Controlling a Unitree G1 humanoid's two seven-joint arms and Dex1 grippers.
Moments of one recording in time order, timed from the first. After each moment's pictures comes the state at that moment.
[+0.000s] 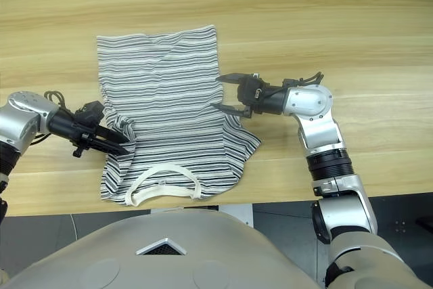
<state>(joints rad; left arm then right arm) -0.35 0.92 -0.60 0.42 -0.53 0.29 -1.61 -0.24 -0.49 0.25 0.24 0.10 -0.26 1.06</state>
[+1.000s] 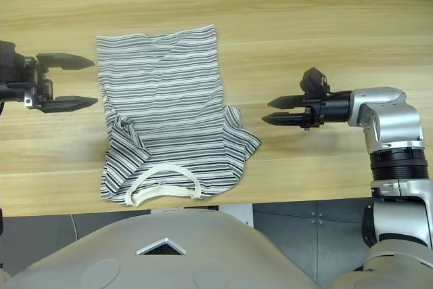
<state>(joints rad) -0.24 0.87 0.00 0.32 -0.60 -0.01 -1.54 -0.20 -0.83 0.19 0.22 0.39 0.59 1.38</state>
